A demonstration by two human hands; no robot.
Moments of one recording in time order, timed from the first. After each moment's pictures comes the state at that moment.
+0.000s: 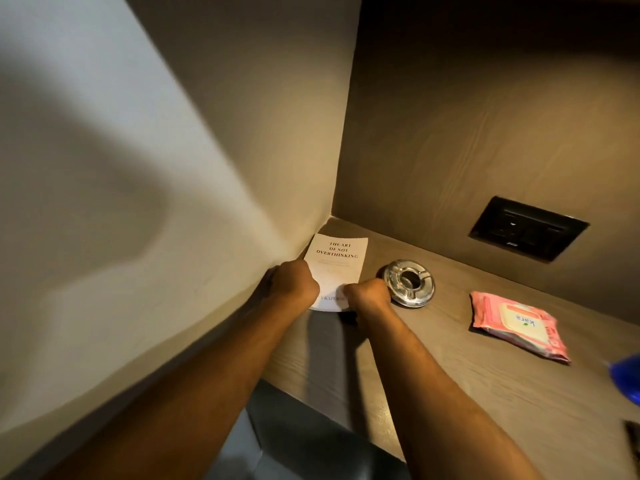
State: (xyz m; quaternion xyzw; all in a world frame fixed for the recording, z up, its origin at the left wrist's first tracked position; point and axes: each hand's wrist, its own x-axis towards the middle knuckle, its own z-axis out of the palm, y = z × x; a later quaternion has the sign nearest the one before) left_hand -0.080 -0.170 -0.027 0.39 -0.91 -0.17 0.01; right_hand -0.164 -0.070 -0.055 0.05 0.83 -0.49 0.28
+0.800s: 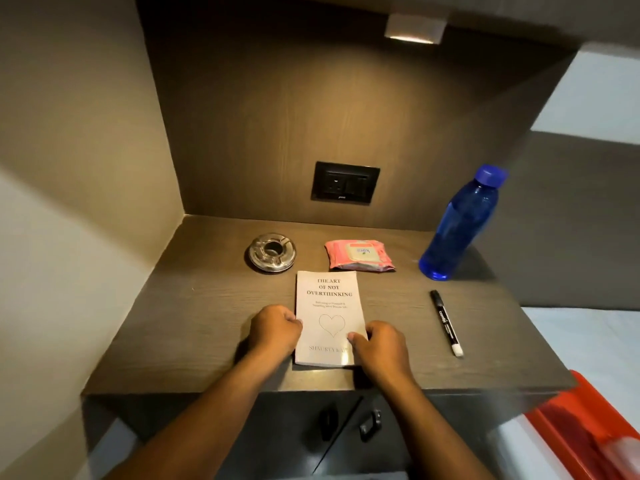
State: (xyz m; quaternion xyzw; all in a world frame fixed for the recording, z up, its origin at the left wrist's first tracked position) left_hand -0.067 0.007 -0.067 0.27 -0.84 -0.47 -0.01; right_hand -0.080 0.186 -0.074 0.07 0.93 -0.34 0.06
